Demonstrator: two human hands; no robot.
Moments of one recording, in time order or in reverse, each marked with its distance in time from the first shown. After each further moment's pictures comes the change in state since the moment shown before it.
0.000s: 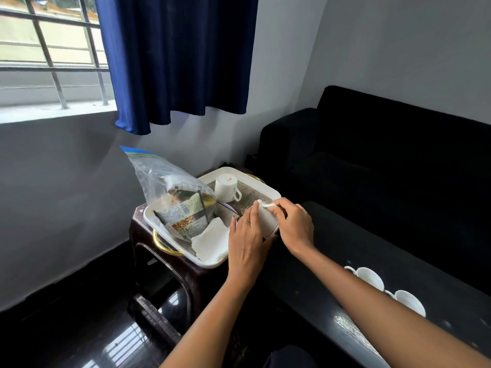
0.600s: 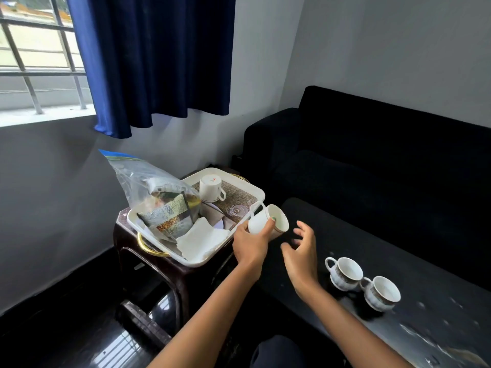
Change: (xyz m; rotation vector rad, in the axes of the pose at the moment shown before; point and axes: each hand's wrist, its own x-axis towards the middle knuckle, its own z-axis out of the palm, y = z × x) left_hand -0.001 0.051 0.009 -0.888 -0.076 -0.856; right_hand -0.073 0.029 -0.022 0.386 0.120 0.393
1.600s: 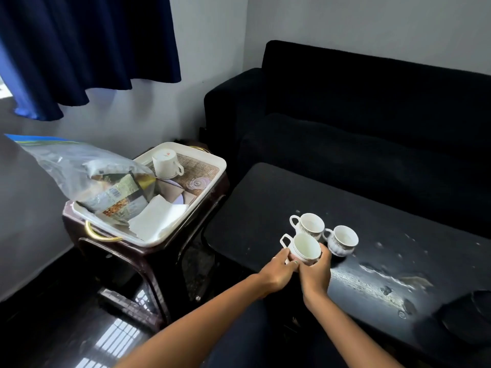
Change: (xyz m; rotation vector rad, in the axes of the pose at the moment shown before) left_hand -0.078 -0.098 0.062 0.591 -0.934 -0.080; right_hand -0.035 0.118 -0.083 0.141 0.294 0.372
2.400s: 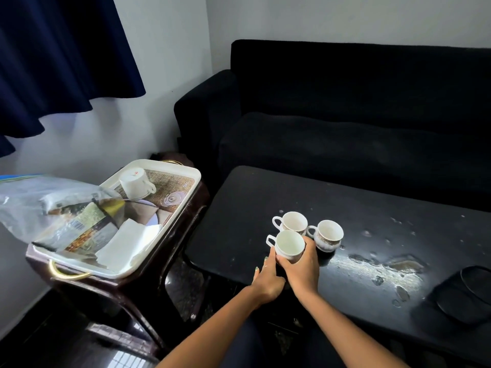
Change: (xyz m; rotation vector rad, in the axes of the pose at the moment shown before) left_hand 0.028 -0.007 0.020 0.249 -0.039 -0.049; right_hand 0.033 0.019 0.000 -0.136 -0.016 -0.164
